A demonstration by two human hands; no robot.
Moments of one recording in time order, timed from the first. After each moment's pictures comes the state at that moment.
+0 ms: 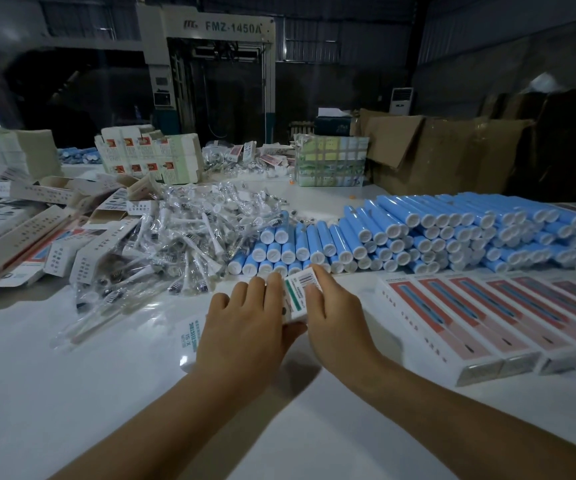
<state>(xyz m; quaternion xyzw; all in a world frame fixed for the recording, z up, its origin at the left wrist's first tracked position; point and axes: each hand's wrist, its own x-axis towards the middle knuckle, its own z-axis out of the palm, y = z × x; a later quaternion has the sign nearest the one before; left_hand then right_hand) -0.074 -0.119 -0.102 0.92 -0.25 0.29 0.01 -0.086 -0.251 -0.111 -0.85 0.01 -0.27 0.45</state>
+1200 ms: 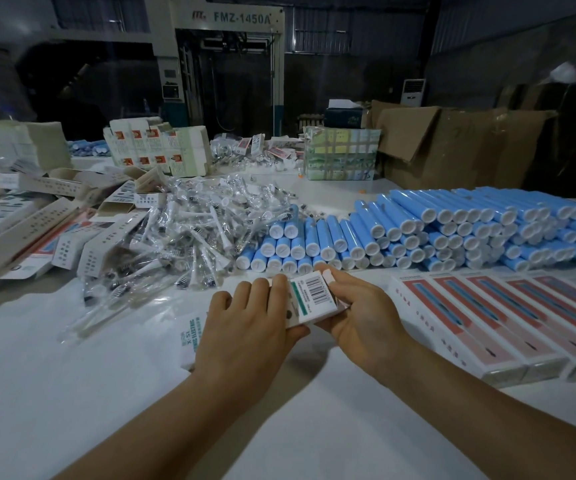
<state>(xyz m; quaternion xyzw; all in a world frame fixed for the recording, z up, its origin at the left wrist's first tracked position) -0.073 -0.112 -0.107 0.91 -0.25 0.34 -0.01 -0.077 -0.267 -0.099 -0.48 0.04 -0.02 0.87</state>
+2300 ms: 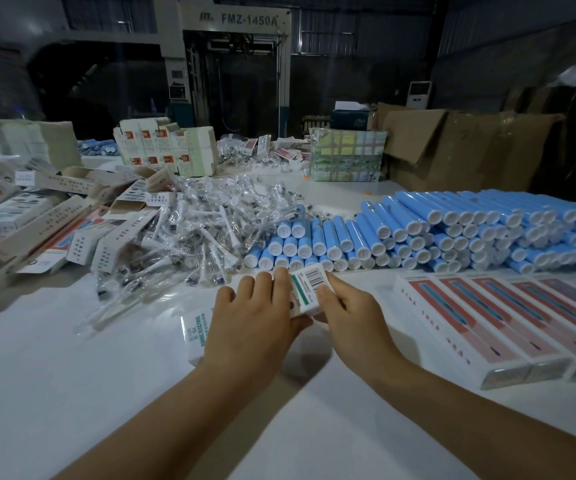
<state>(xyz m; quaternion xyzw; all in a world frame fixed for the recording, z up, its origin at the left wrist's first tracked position) -0.074 -0.111 -0.097 0.95 -0.21 0.25 -0.04 -0.087 -0.249 -0.113 -0.80 0.02 -0.19 0.57</state>
